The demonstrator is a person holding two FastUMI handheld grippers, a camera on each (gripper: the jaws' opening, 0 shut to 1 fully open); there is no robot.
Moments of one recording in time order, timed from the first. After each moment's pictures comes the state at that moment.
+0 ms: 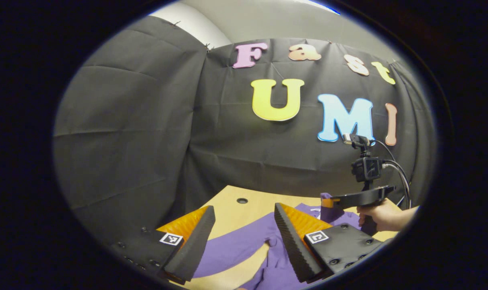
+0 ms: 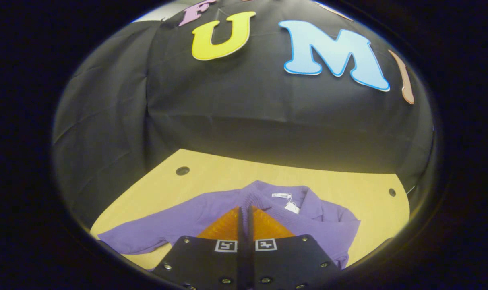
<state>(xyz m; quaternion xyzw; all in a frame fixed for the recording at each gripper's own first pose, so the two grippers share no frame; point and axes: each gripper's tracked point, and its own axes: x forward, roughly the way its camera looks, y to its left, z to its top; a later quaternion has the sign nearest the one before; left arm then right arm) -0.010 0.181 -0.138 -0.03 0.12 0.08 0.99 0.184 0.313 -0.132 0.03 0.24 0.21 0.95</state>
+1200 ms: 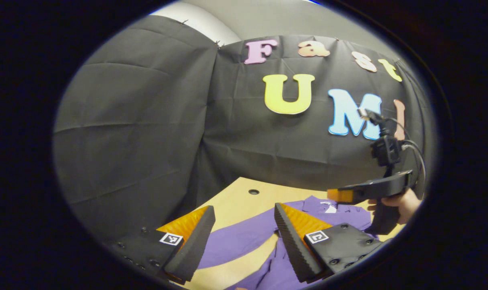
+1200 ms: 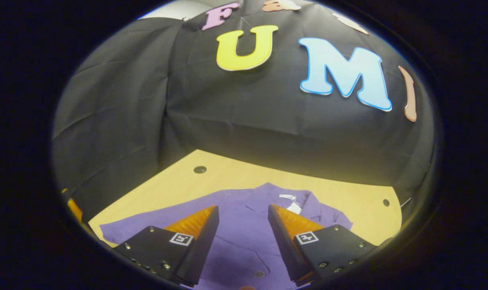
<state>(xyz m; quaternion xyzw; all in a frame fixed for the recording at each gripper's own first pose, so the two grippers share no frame) -0.044 0.196 -0.170 -0.04 0.14 0.14 0.98 0.121 0.299 -0.075 0.00 0.18 0.24 0.96</state>
